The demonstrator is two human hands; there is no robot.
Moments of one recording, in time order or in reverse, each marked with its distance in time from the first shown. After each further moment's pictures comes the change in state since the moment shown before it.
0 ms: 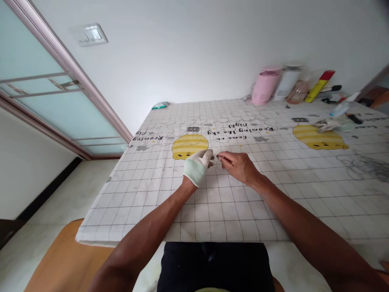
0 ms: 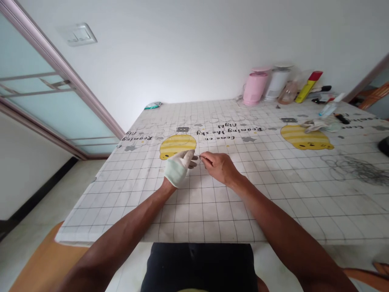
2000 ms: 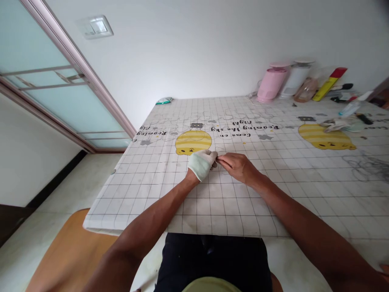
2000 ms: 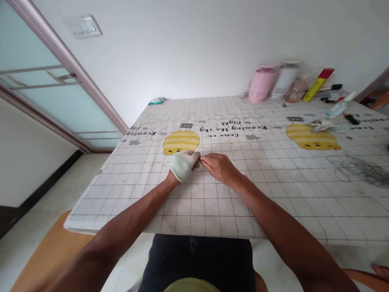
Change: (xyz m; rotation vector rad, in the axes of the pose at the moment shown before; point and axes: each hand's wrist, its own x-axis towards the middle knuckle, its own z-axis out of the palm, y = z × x) left_hand 0.000 -0.002 0.001 0.146 -0.035 -0.046; right_hand -0.004 0.004 0.009 -0.049 -0.095 -0.194
